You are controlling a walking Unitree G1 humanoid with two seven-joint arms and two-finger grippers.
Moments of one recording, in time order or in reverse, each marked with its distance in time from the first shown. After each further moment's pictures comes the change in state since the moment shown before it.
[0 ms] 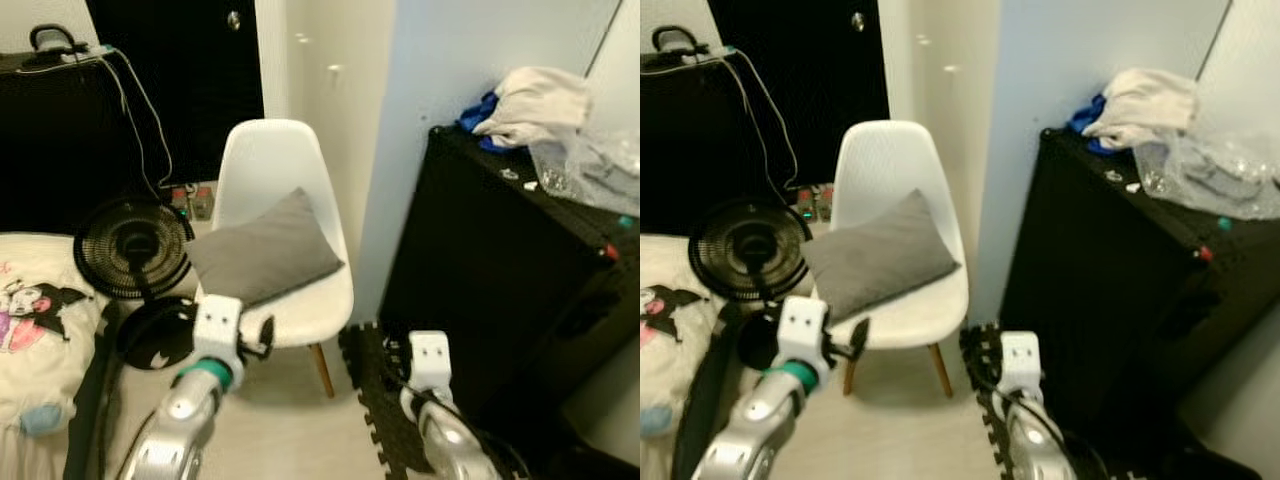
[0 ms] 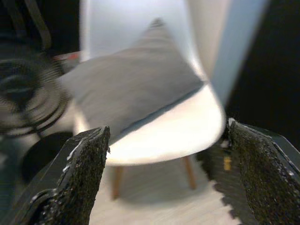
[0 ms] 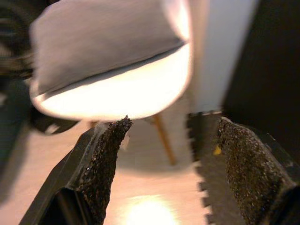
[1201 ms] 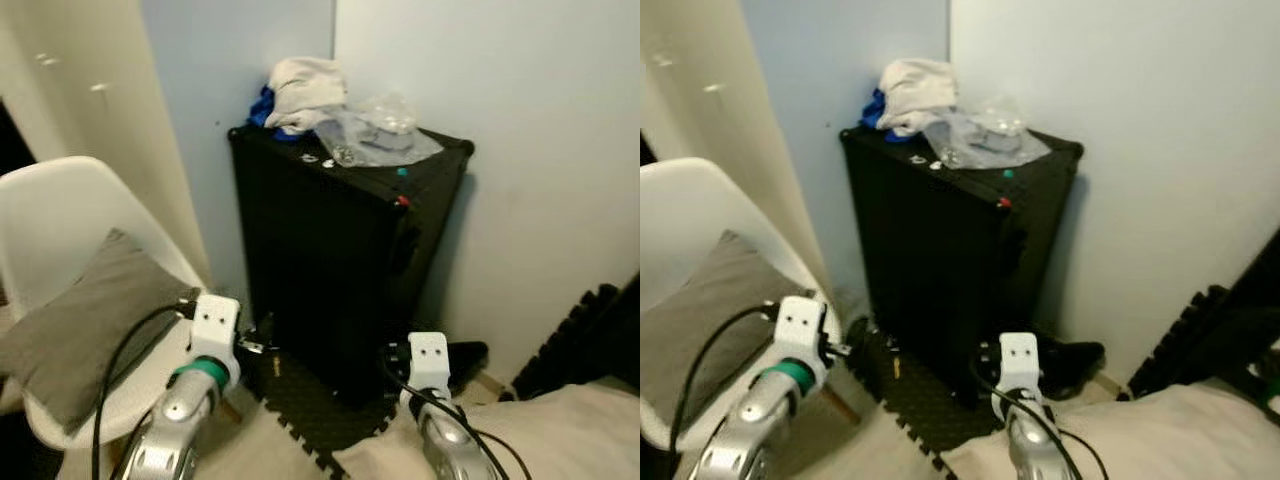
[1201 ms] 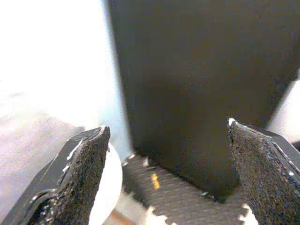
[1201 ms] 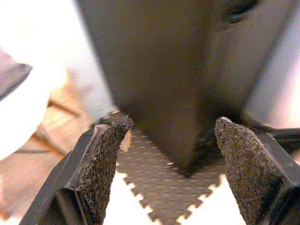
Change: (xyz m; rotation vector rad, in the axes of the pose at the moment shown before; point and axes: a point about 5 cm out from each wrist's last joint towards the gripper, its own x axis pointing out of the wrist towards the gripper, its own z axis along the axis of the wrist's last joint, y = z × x) left arm 0.000 0.000 0.005 0.029 -0.041 -0.015; right arm 0.000 0.000 0.001 -0.003 -0.001 -0.003
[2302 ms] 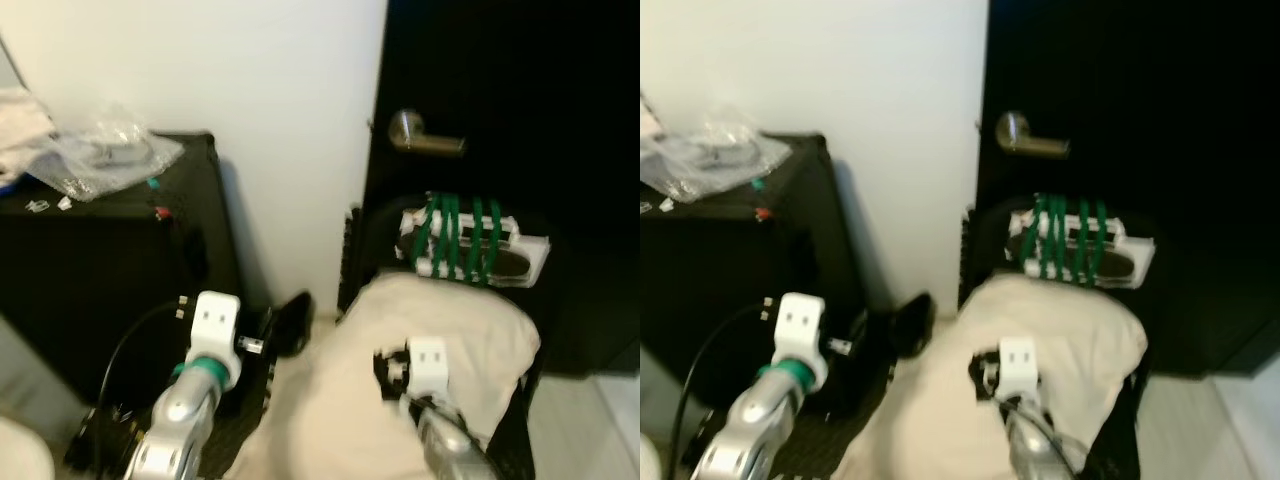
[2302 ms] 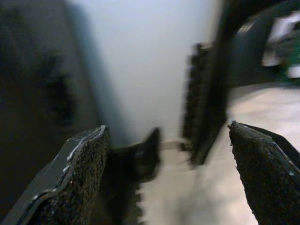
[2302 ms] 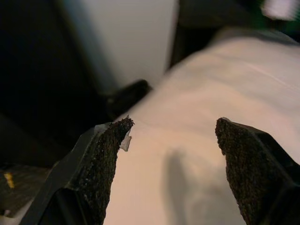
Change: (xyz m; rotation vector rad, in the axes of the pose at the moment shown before) left arm 0.003 -0.005 0.004 0.020 -0.016 -0.029; right arm -0.002 -0.006 0.001 -0.009 -0.006 -0.015
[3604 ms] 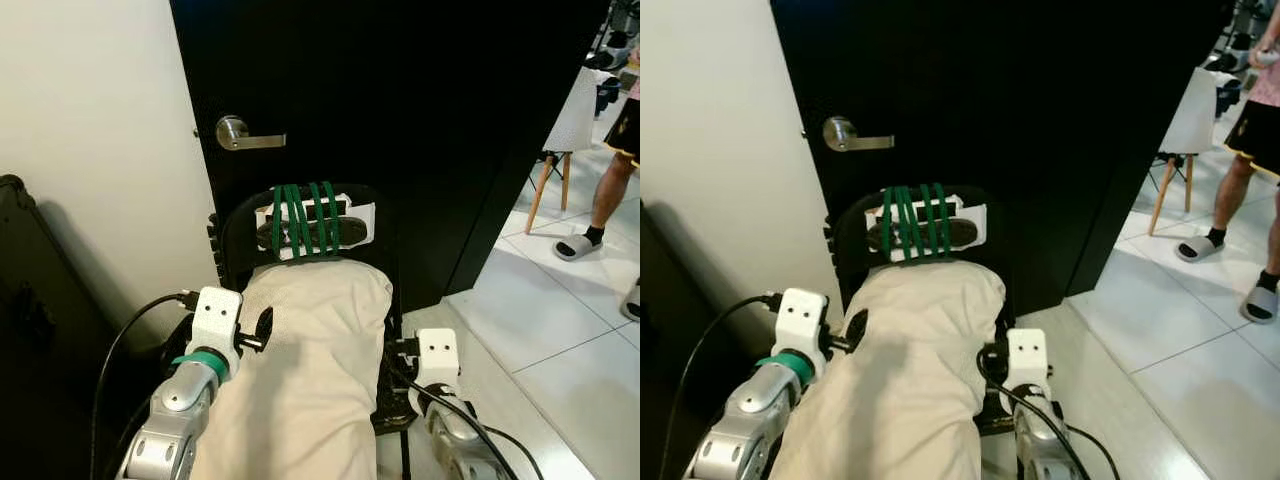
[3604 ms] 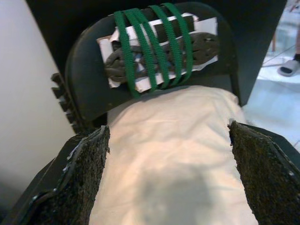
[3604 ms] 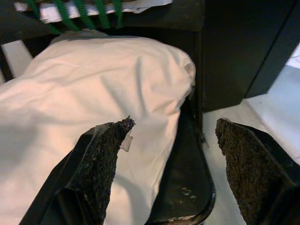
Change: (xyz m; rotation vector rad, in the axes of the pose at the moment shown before) left arm 0.002 0.001 0.006 0.014 -0.005 -0.008; right arm 0.000 -0.005 0.009 -0.039 -0.022 -0.029
